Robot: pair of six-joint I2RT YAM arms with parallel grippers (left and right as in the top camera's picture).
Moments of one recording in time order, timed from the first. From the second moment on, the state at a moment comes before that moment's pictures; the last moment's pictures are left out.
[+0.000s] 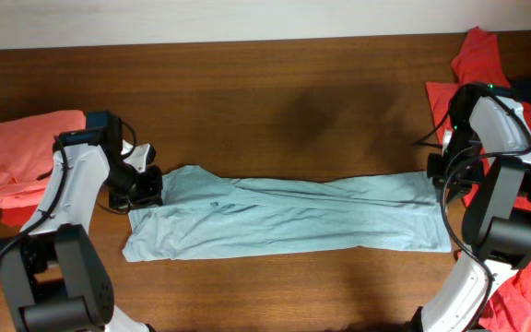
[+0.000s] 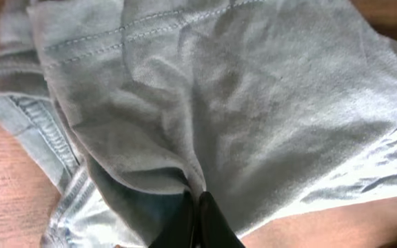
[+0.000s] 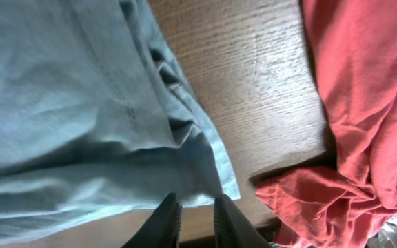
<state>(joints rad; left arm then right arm) 0.13 1.78 1.26 -1.12 0.26 0.02 -0.28 2.10 1.60 -1.45 0.12 0.06</state>
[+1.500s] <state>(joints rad) 0.13 1.97 1.26 -0.69 0.32 0.01 -0.13 2.06 1.62 -1.39 -0.08 0.00</state>
